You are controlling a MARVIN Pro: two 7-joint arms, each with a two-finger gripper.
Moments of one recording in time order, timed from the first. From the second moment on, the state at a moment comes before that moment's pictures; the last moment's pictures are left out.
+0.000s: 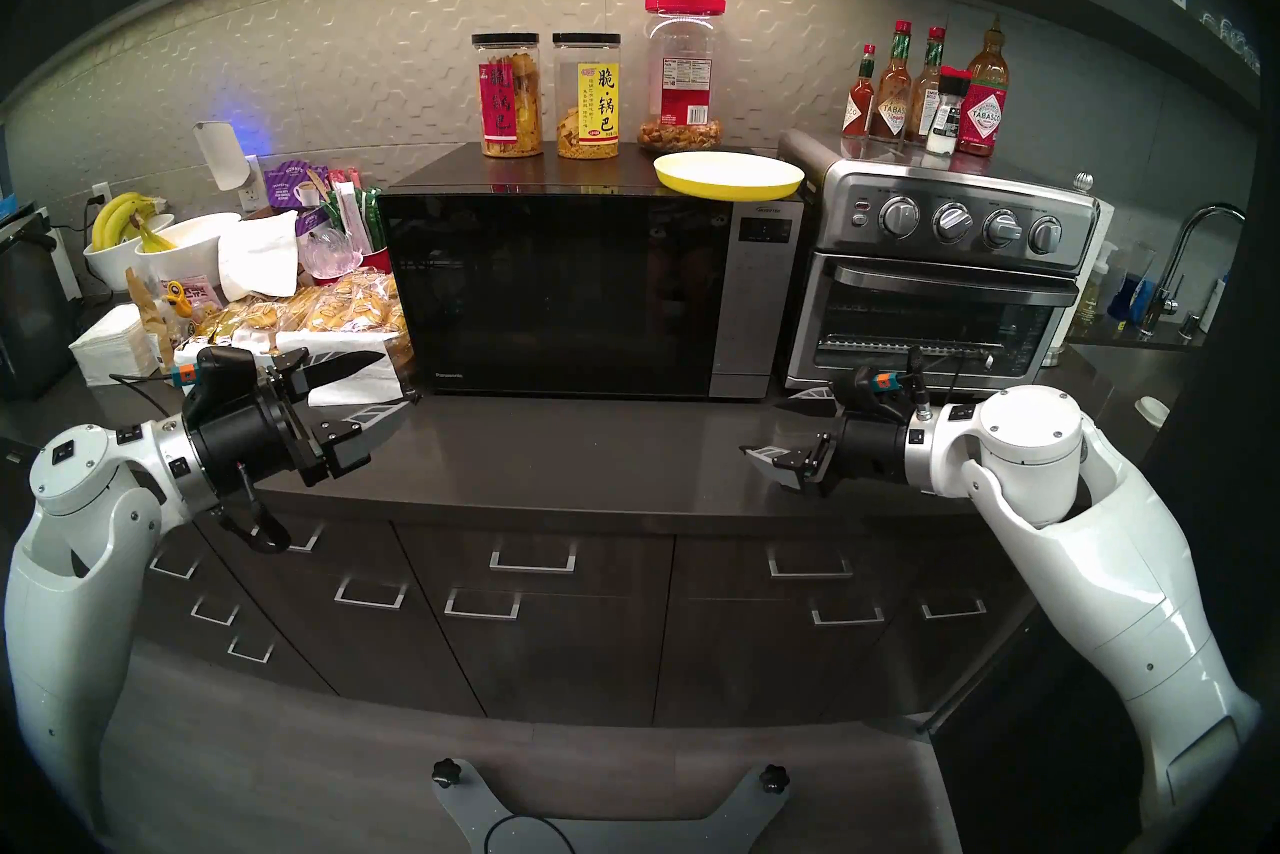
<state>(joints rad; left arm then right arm) 1.84 -0.97 -1.93 -2.12 -0.61 0.36 -0.75 -1.47 -0.68 1.48 -1.84 0.48 0.42 0.70</state>
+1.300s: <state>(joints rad) 1.84 -0.97 -1.93 -2.12 -0.61 0.36 -0.75 -1.34 -0.76 1.37 -1.76 0.40 0.52 0.64</state>
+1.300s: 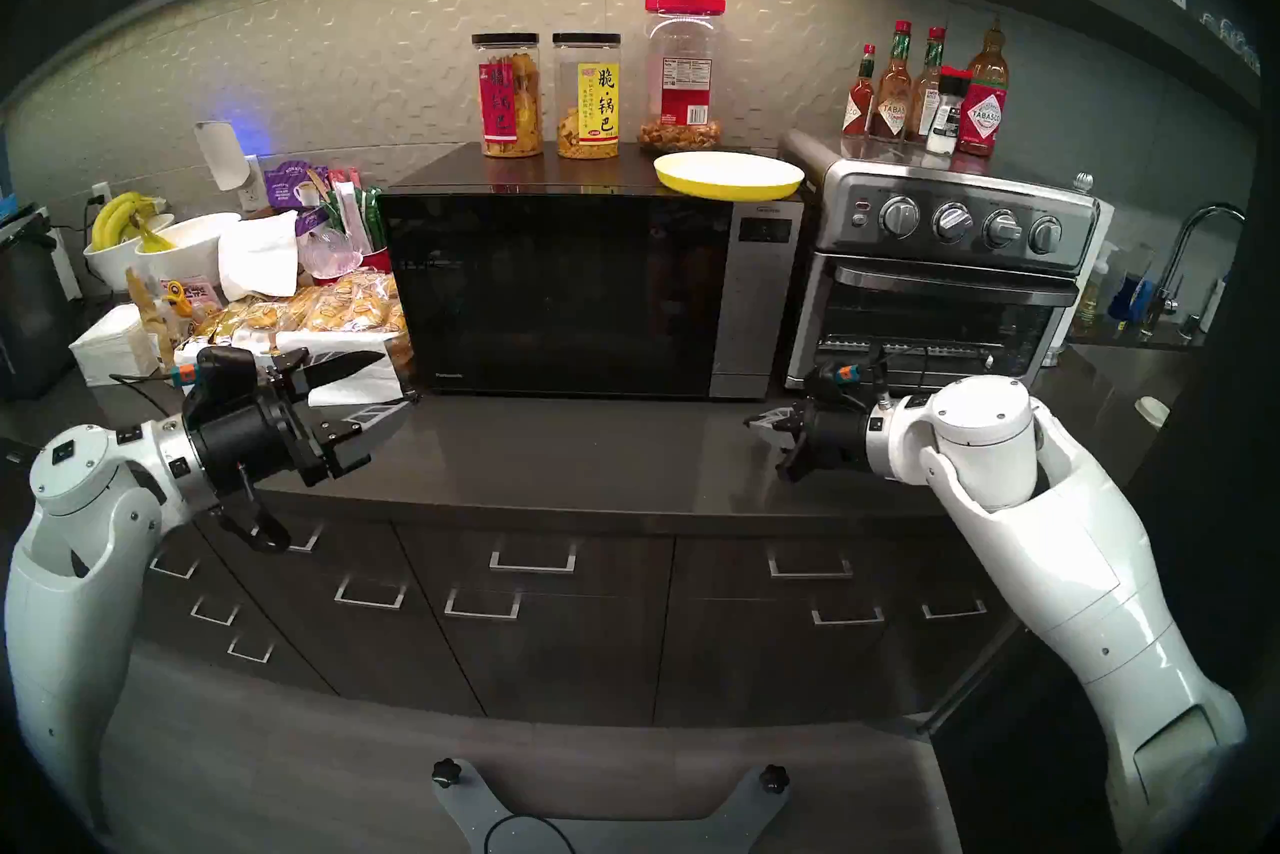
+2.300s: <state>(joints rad) 1.84 -0.97 -1.93 -2.12 -0.61 0.36 -0.75 -1.24 -0.83 1.28 -1.70 0.29 0.57 0.58</state>
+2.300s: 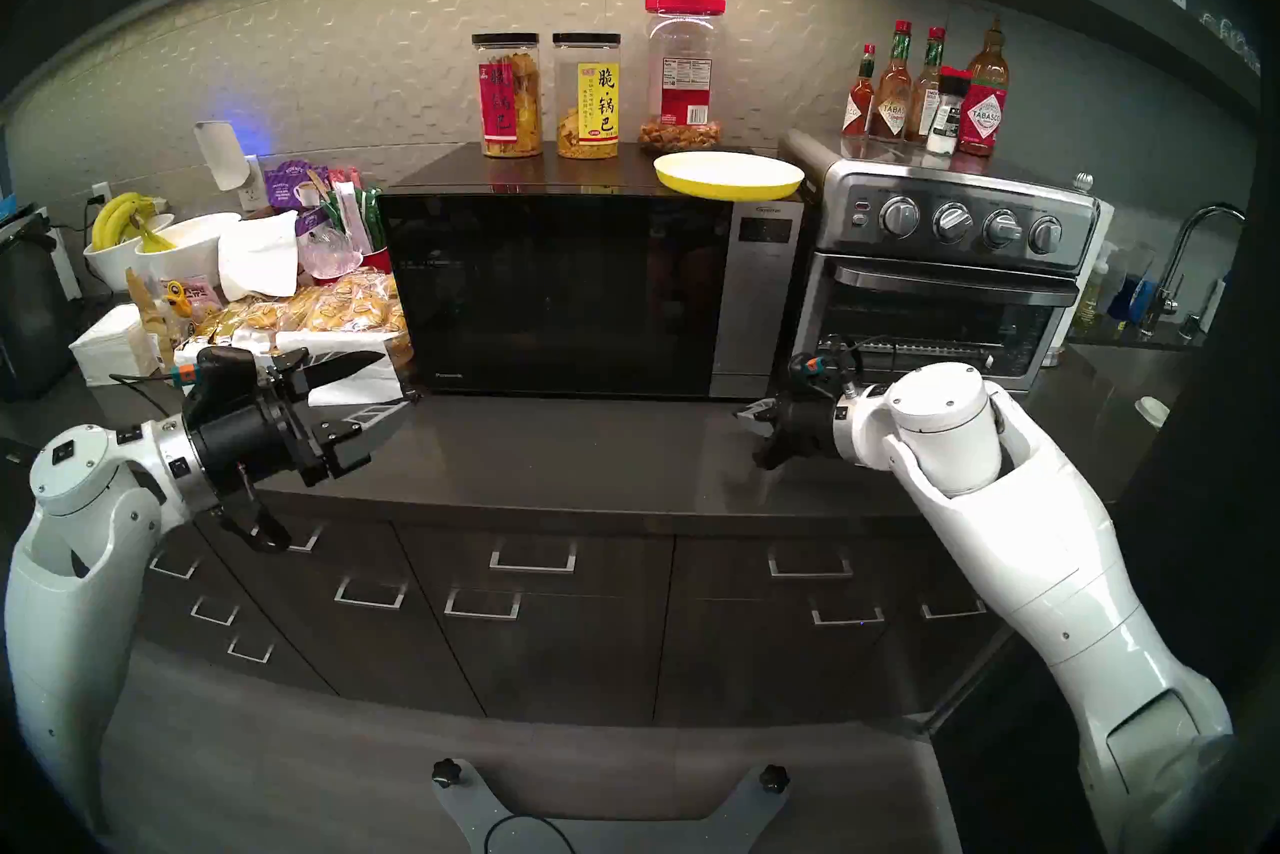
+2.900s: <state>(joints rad) 1.84 -0.97 -1.93 -2.12 -0.61 0.36 -0.75 -1.17 -0.87 1.27 -1.60 0.24 0.57 0.57</state>
